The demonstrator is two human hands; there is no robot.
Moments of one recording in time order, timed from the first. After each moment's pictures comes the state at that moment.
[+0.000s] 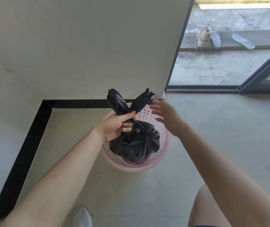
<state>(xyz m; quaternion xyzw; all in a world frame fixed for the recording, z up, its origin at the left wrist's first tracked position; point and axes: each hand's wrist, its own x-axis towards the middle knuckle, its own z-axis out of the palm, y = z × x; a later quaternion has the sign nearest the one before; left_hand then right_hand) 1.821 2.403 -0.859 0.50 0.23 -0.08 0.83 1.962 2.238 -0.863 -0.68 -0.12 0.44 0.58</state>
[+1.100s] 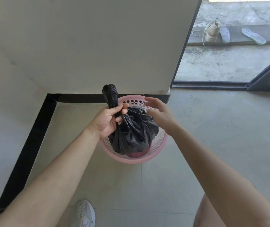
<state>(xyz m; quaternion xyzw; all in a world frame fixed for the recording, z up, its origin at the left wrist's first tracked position) 1.793 2.424 -0.863 0.45 0.27 0.02 0.85 1.932 2.262 -0.880 -0.75 -0.21 0.32 0.53</state>
